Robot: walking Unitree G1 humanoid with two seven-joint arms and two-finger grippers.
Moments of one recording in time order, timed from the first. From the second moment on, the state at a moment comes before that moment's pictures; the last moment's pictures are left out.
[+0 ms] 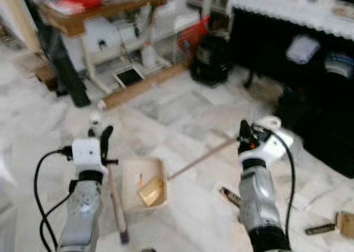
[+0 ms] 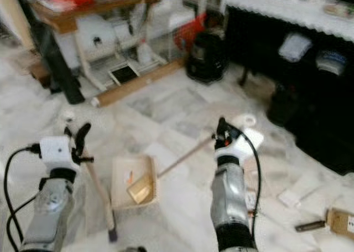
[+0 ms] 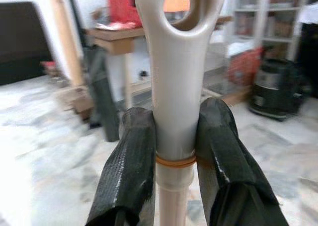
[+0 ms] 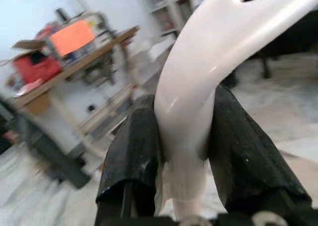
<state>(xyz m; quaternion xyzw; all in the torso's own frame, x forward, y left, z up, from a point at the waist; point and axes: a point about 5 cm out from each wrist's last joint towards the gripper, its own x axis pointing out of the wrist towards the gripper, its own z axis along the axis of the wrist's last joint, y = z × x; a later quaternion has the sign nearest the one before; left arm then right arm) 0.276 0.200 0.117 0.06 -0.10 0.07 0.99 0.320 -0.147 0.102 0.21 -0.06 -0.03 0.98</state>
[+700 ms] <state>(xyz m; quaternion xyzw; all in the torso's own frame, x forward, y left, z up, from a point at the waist) 0.276 0.207 0.117 0.06 -0.10 0.09 0.99 0.319 -0.155 0.100 0.20 -0.05 -0.04 0.98</state>
